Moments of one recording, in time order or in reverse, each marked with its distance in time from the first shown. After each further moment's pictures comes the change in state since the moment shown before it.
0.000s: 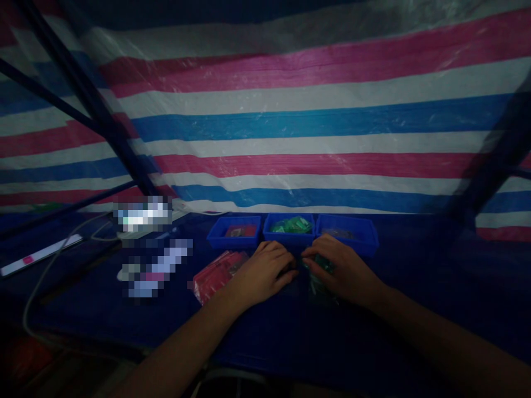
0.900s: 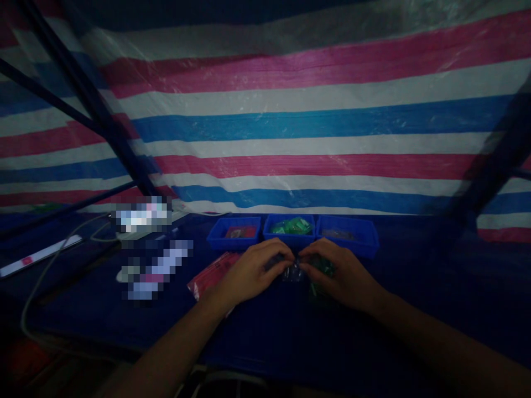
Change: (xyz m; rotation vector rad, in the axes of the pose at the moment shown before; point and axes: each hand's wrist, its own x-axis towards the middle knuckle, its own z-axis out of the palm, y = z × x) left_hand -0.005 -0.007 -0.017 -0.410 0.151 0.034; right_hand -0.001 -0.010 0.001 0.172 -0.005 0.134
